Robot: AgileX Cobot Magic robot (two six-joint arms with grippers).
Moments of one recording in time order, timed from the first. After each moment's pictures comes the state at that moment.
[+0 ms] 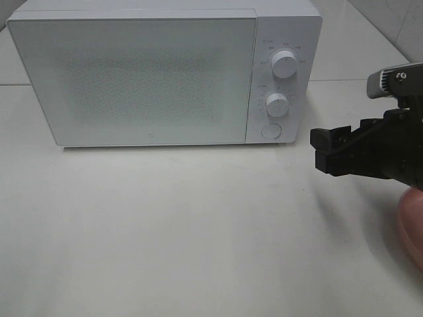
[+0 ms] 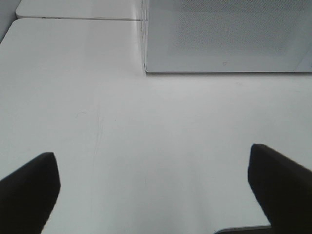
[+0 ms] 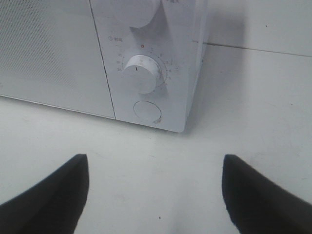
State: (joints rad) left arm 0.07 0.00 -0.52 -0.19 1.08 0.10; right arm 0.42 1.32 -0.31 0.29 -0.59 -0.19
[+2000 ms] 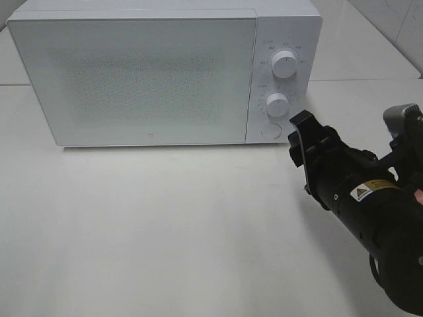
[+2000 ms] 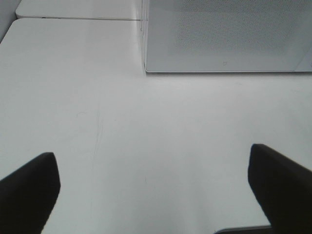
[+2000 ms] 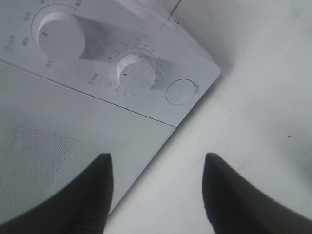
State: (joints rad) left arm 0.07 0.00 -0.52 -0.19 1.08 0.10; right arm 0.92 1.62 -0.35 0.98 -1.07 0.69
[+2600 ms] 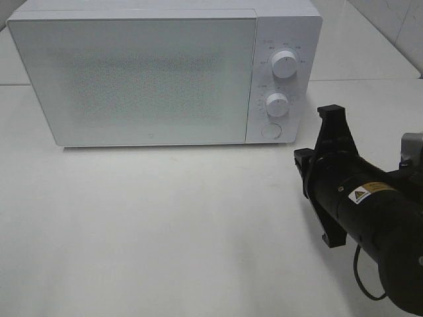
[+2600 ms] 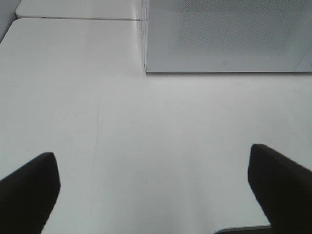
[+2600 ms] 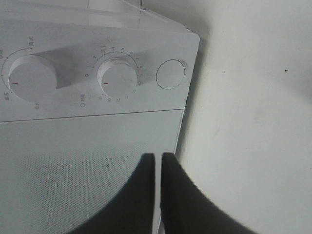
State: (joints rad) left arm 0.07 0.00 -0.52 -0.19 1.08 0.10; right arm 0.92 1.62 -0.35 0.98 -1.03 1.12
